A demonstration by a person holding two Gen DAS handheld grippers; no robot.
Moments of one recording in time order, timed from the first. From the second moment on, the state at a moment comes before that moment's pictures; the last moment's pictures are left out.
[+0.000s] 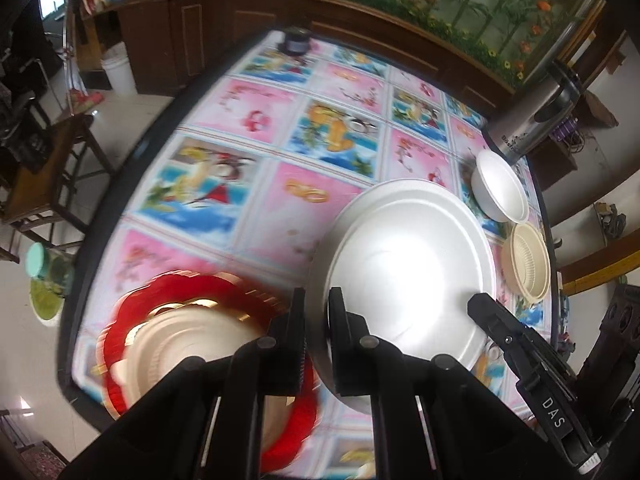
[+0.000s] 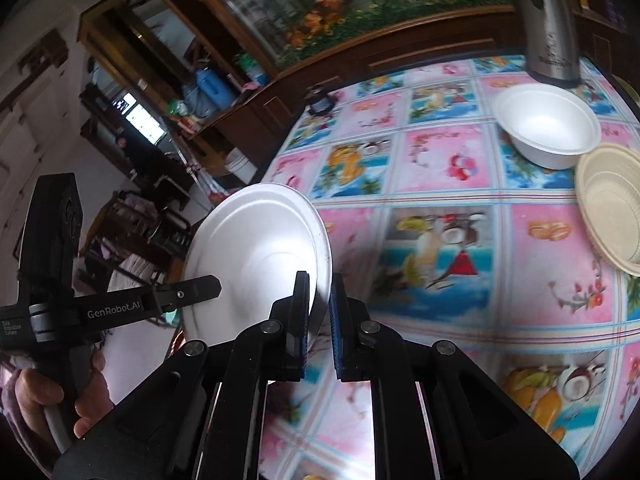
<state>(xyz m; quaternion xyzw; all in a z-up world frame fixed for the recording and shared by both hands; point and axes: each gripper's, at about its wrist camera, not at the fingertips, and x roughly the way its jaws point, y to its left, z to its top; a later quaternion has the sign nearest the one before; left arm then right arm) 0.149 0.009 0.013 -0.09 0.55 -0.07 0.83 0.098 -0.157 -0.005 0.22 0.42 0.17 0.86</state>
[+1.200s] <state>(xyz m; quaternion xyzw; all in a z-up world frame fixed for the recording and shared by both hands) 0.081 0.116 -0.066 -0.05 0.59 0.00 0.81 0.054 -0.010 -0.054 0.09 0.49 0.20 0.84</state>
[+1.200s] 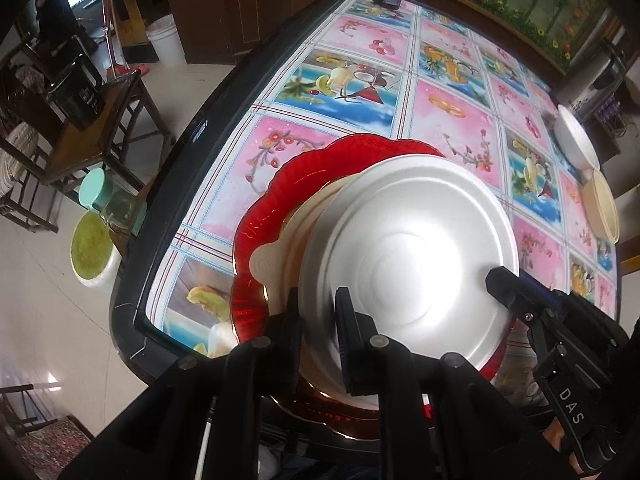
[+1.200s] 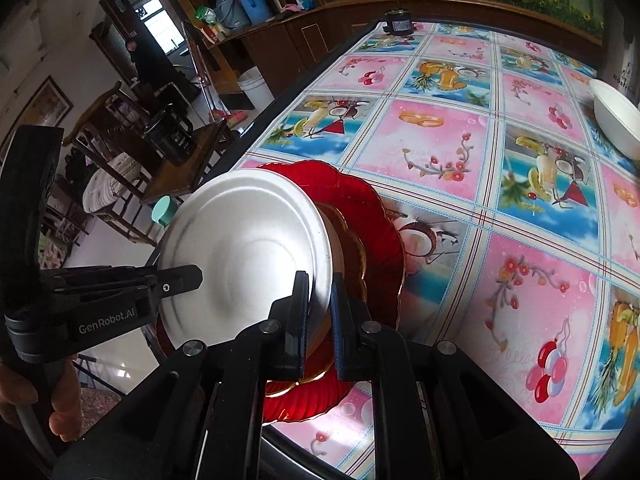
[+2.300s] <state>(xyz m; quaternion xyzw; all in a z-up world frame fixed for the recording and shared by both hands) 0.053 0.102 0.010 0.01 0.47 0.03 0.88 0.074 -0.030 -0.053 0.12 0.48 0.19 0.85</state>
